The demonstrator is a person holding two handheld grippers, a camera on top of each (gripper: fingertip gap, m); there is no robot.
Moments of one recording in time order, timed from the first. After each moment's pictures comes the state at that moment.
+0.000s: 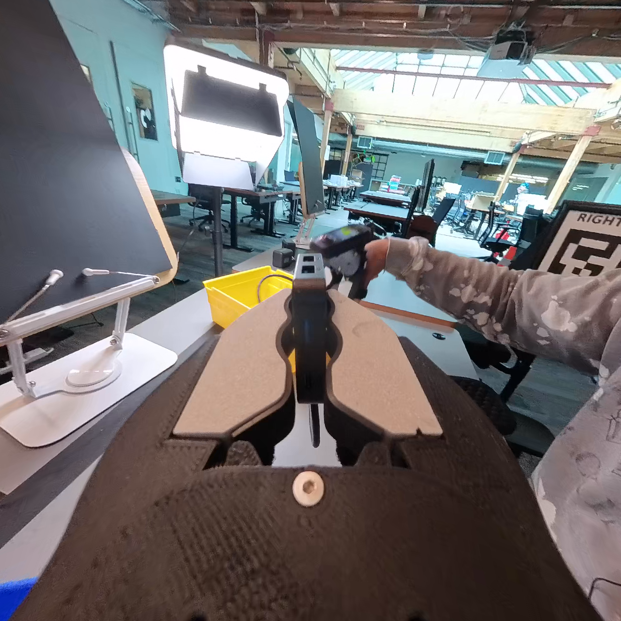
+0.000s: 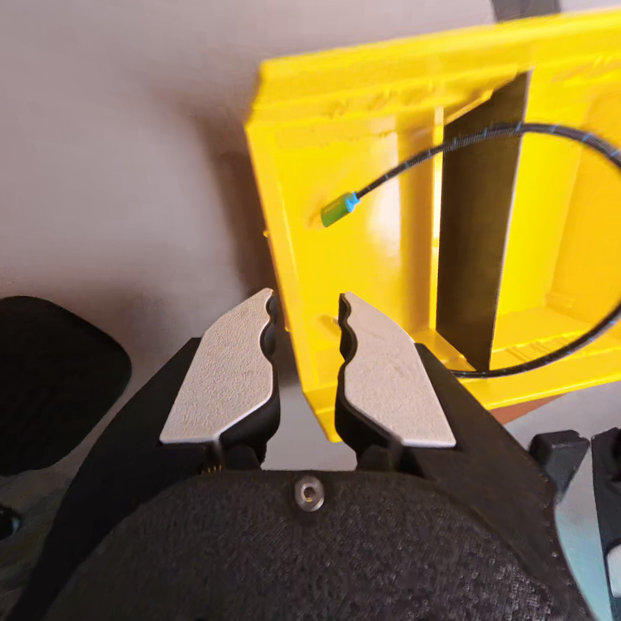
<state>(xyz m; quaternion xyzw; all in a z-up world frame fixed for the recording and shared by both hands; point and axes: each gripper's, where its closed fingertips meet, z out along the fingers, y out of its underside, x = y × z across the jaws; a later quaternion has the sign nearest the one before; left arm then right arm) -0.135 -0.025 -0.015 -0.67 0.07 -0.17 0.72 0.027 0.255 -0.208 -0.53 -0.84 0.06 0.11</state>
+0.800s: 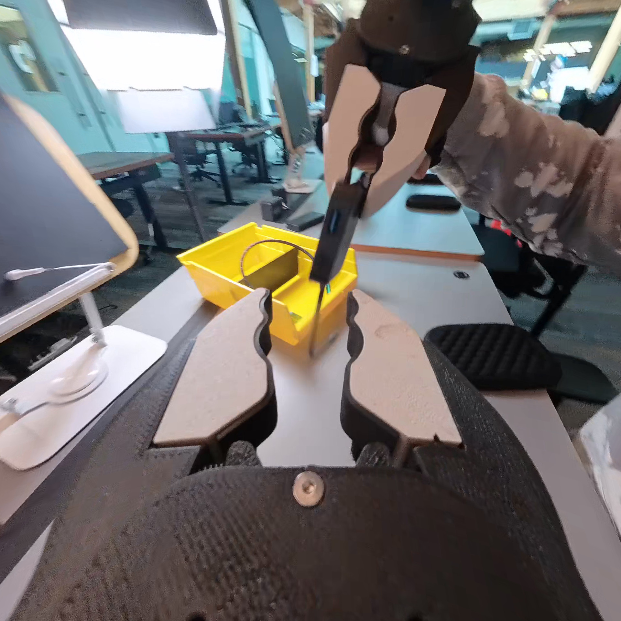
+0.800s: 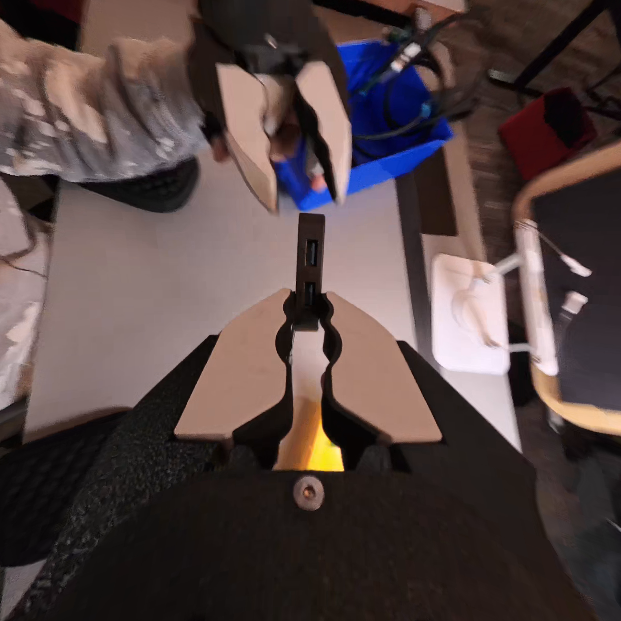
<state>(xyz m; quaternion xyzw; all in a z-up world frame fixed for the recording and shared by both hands) -0.082 0.025 -0.056 -0.73 0.15 -0.11 0.66 -0.041 0.074 -0.031 -0.27 -0.88 0.31 0.25</state>
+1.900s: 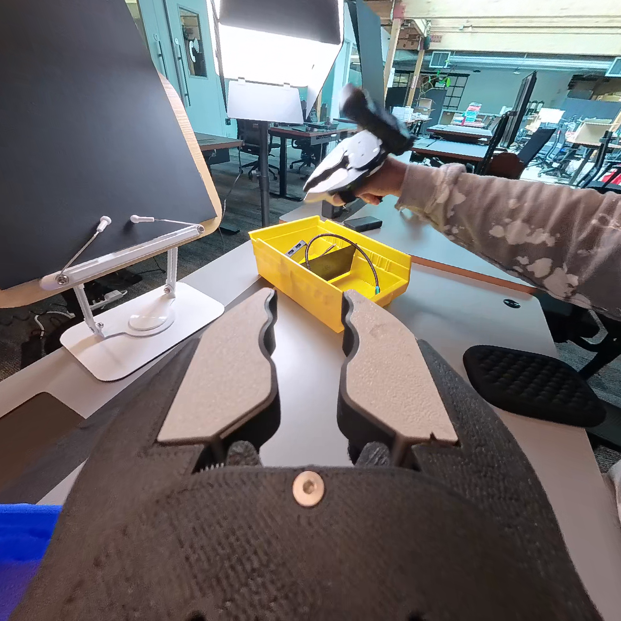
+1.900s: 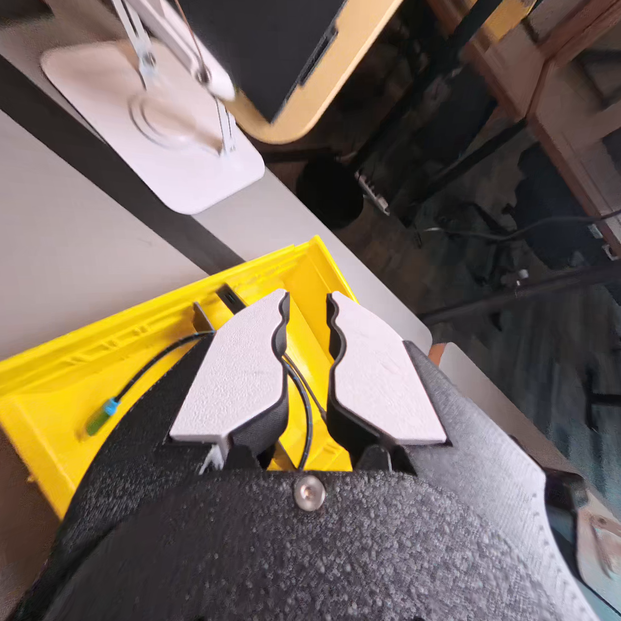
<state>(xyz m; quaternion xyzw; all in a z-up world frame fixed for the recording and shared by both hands) -0.153 0.003 -0.057 -0.74 0.04 -0.09 0.66 -0.099 0.372 -0.106 -0.57 -0.68 0.14 0.44</state>
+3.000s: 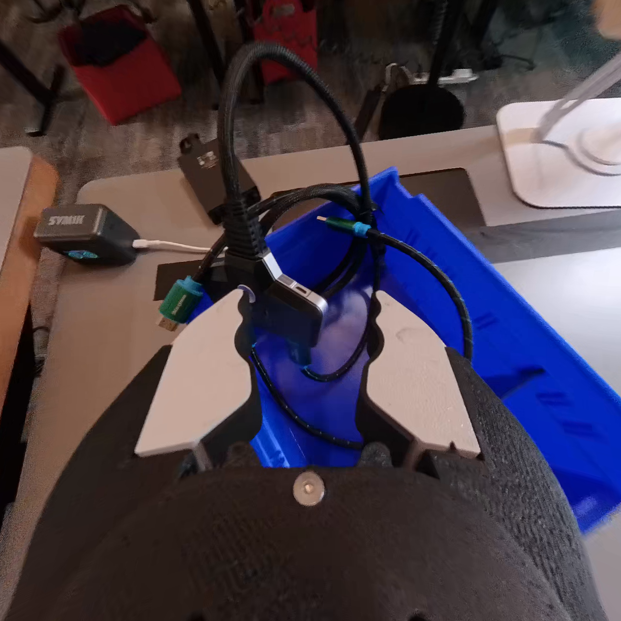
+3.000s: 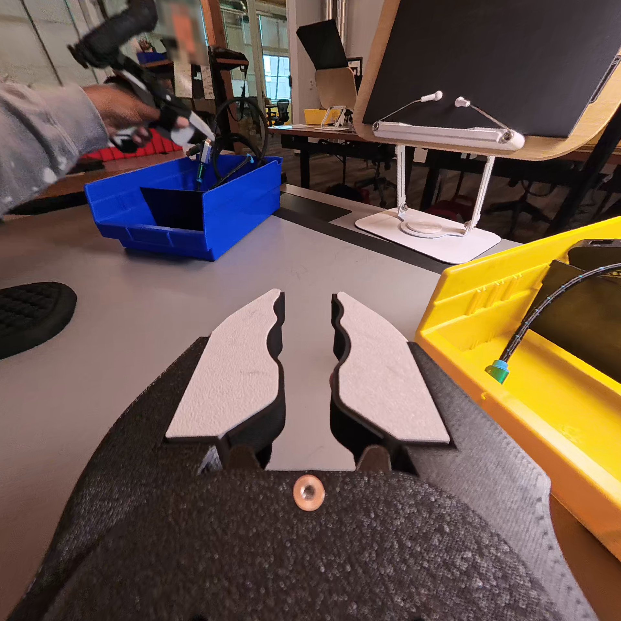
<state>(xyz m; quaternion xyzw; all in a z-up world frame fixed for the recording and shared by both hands) -0.444 -0.138 -0.169 -0.83 -0.36 0.20 0.37 -0.002 0.114 -0.194 -0.49 -0.55 0.51 0.44</state>
